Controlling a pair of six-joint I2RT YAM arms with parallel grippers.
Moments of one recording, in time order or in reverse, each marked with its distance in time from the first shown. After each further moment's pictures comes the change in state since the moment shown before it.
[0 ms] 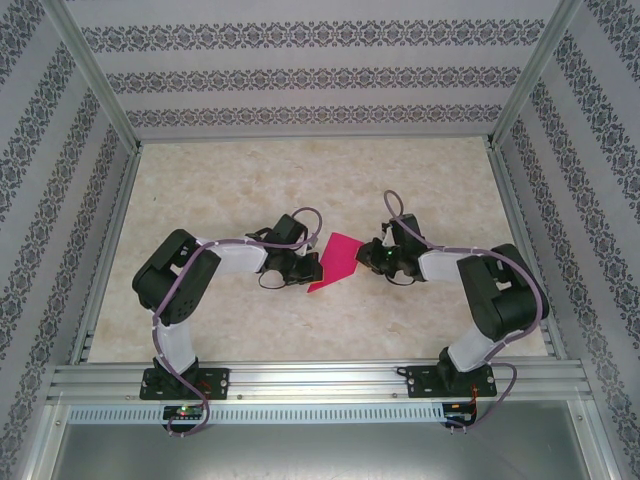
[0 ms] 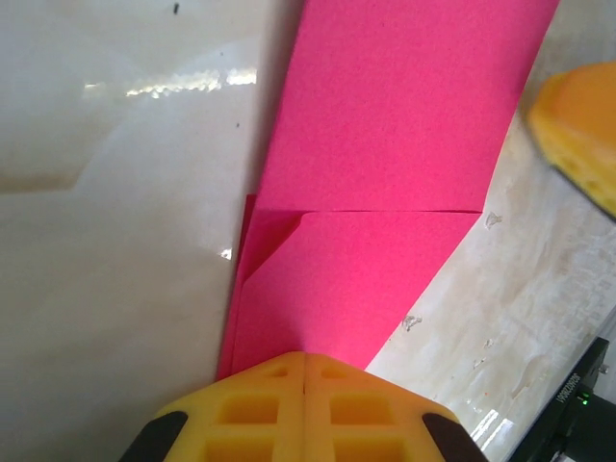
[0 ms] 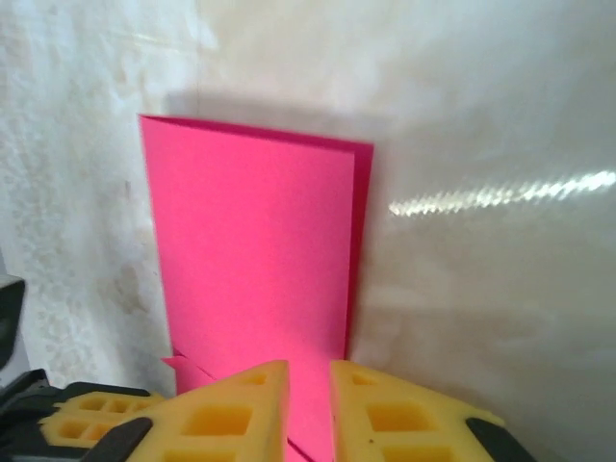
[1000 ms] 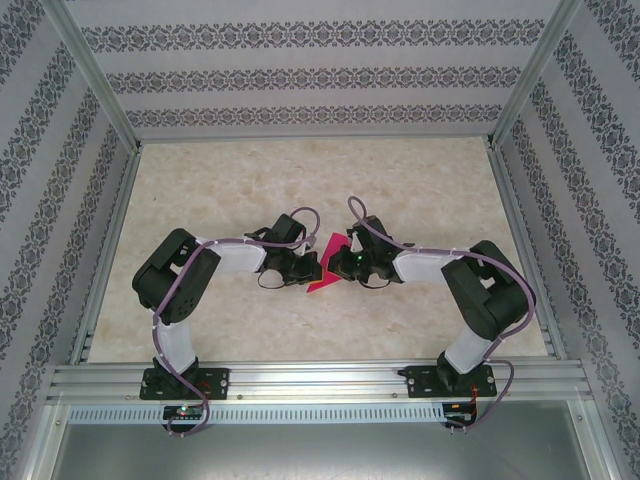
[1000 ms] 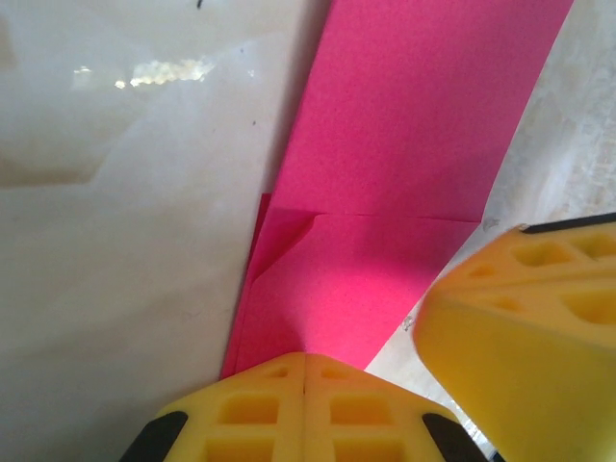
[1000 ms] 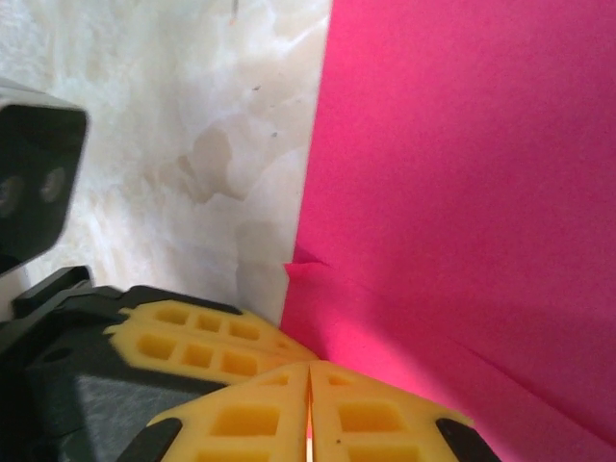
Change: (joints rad) left arm 0.019 0.006 -0.013 0.021 0.031 -0.027; right arm 0.241 0.077 0.113 -0.067 0.022 0.074
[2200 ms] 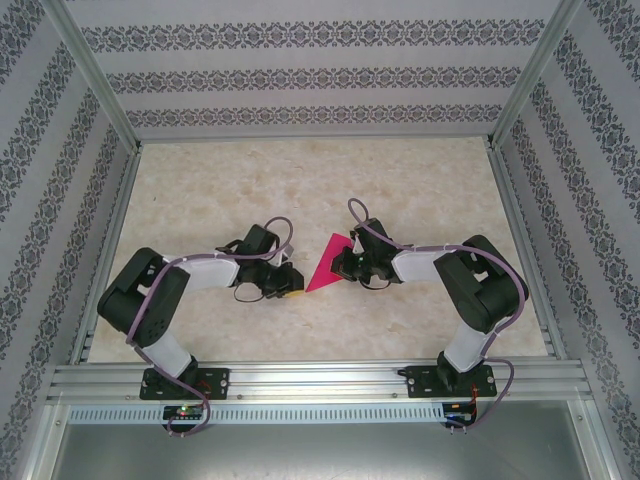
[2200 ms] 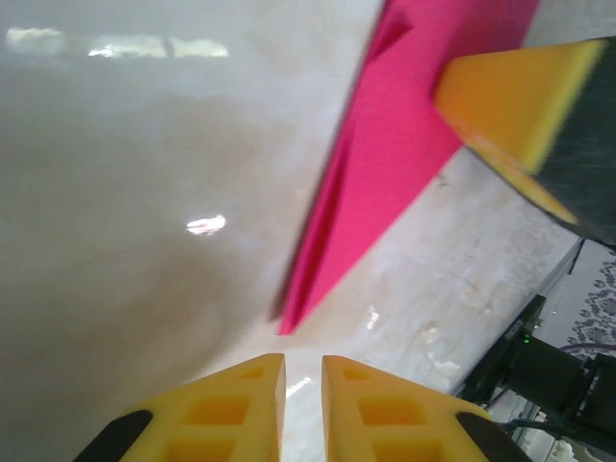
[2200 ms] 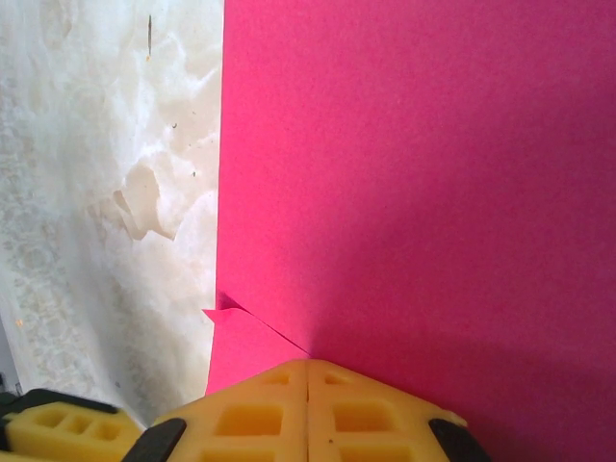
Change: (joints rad) left arm 0.085 -0.235 -0.223 0.000 0.098 -0.030; right arm -0.022 0.049 -0.015 0.045 0.027 -0.013
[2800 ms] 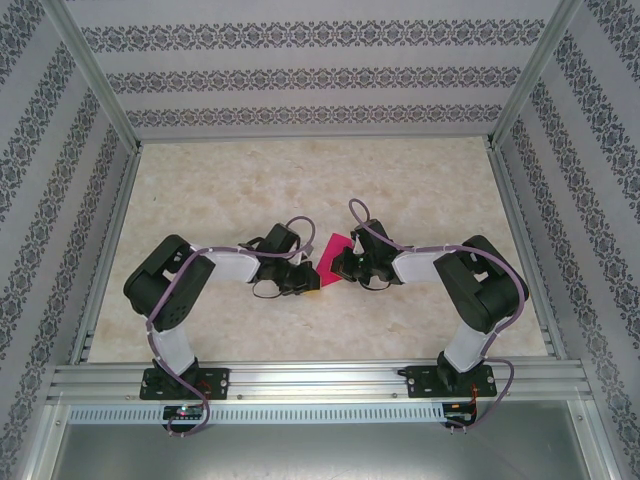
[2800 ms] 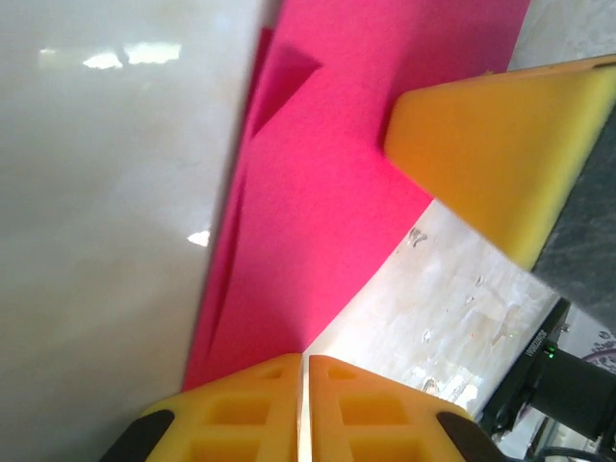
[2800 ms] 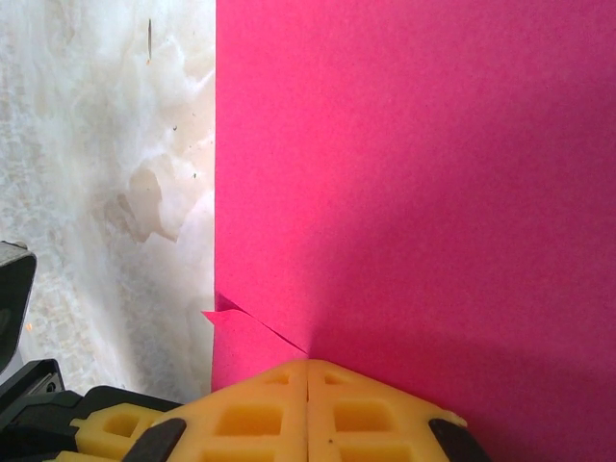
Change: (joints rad) left arm -0.084 0.169 0.091 0.087 -0.026 0.004; right arm 0.000 0.000 -0.015 0.029 0.000 0.023
